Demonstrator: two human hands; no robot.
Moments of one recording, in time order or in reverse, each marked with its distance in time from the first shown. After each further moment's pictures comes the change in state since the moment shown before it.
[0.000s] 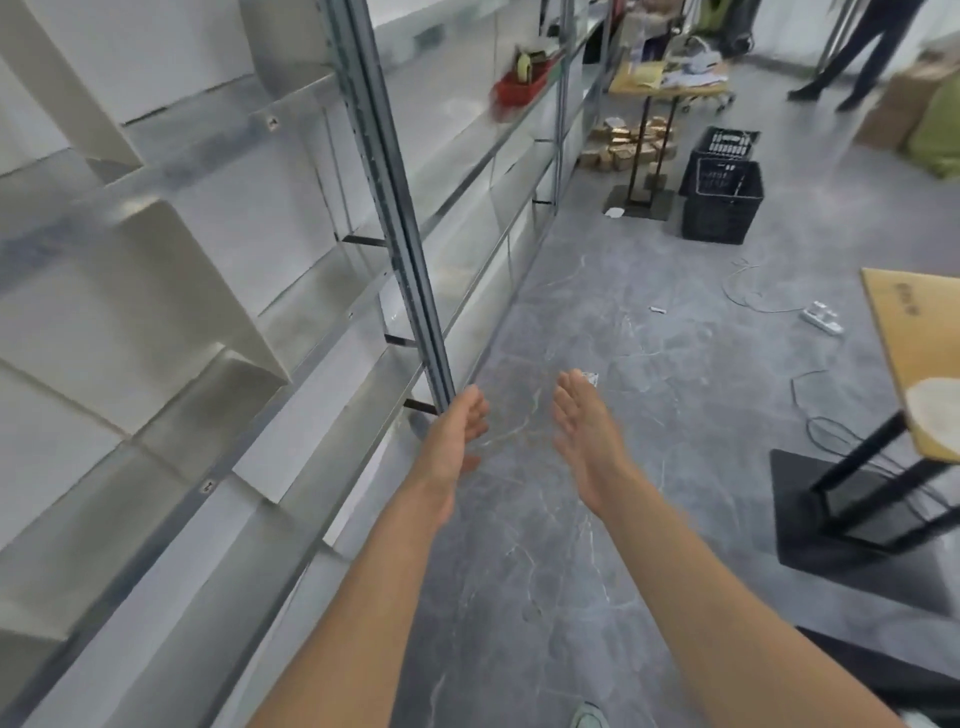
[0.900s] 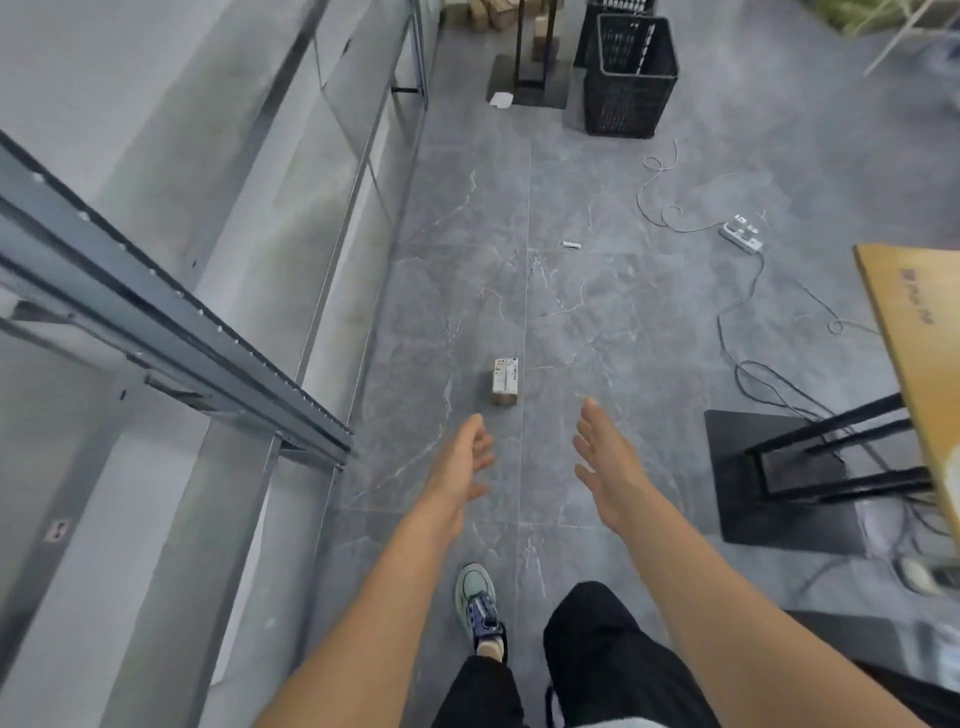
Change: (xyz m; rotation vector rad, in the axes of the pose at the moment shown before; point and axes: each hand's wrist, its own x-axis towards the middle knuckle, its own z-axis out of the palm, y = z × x) left_hand 0.473 0.020 0.146 0.067 -0.204 -0.448; right_hand 0.412 -0.050 -0.145 -0.043 0.457 0.370
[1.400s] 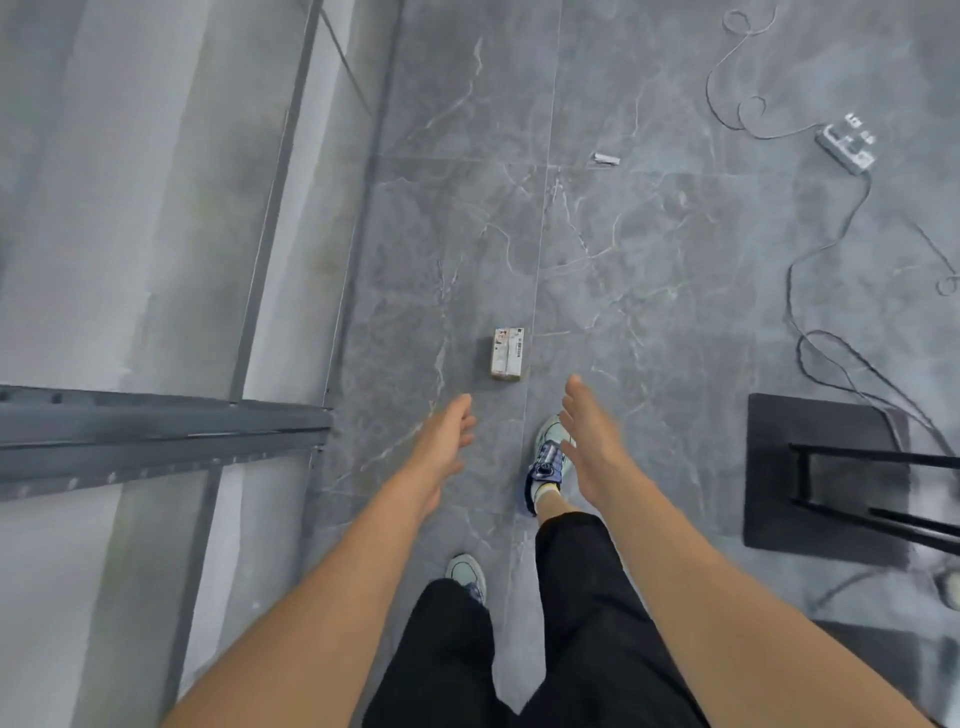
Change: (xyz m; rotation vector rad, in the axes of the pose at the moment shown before) left_hand 0.252 0.079 0.042 0.162 0.053 -0.238; right_hand 0.269 -0.068 0.014 -0.039 0.005 0.250
